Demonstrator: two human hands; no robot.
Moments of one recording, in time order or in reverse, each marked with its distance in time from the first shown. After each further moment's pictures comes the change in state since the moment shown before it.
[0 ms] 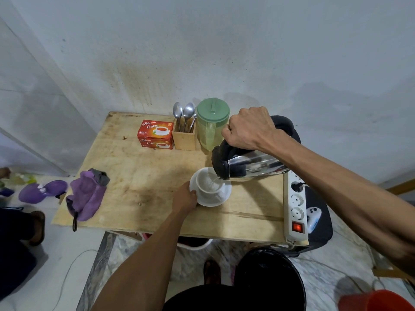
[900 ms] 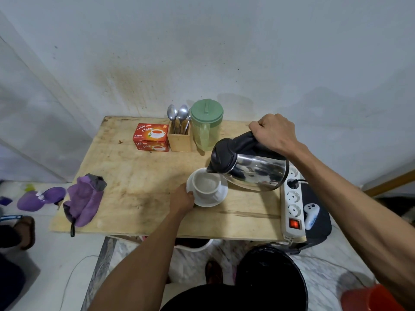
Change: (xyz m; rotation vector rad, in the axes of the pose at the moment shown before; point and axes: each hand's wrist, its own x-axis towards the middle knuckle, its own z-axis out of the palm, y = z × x) left_hand -0.002 0.005 -0.002 0.022 0.000 -0.018; right_hand -0.043 0.053 0.027 0.416 0.005 0.495
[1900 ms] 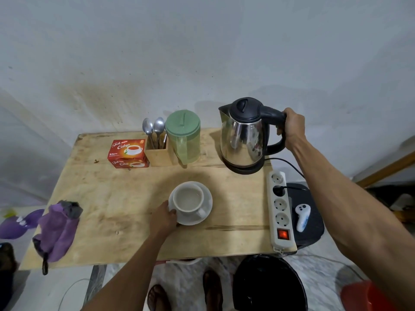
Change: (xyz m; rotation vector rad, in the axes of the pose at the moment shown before) left_hand 0.006 0.001 0.003 0.045 0.005 0.010; right_hand 0.059 0.134 0.015 1.013 0.295 0.698
